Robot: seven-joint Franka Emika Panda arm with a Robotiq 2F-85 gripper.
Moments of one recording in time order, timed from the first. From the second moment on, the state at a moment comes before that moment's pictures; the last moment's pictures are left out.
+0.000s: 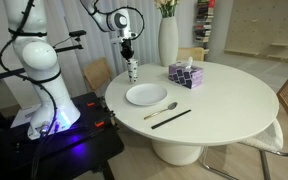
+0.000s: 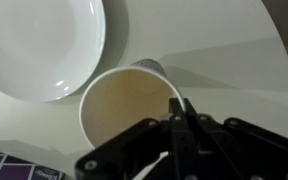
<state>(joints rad) 0.26 0.22 0.20 -2.13 -0.15 2.24 0.24</state>
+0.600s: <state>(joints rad) 0.26 0.26 0.19 -2.11 -0.11 2.23 0.24</state>
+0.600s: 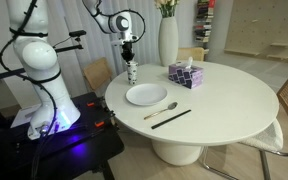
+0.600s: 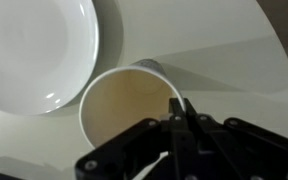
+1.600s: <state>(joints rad) 0.26 0.28 0.19 -2.10 -0.11 2.23 0.24</state>
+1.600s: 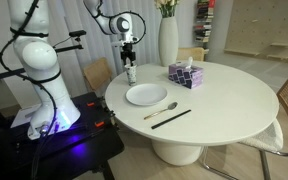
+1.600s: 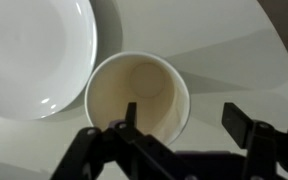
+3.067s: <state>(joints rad) 0.27 0.01 0.20 -2.09 -0.12 2.16 0.25</state>
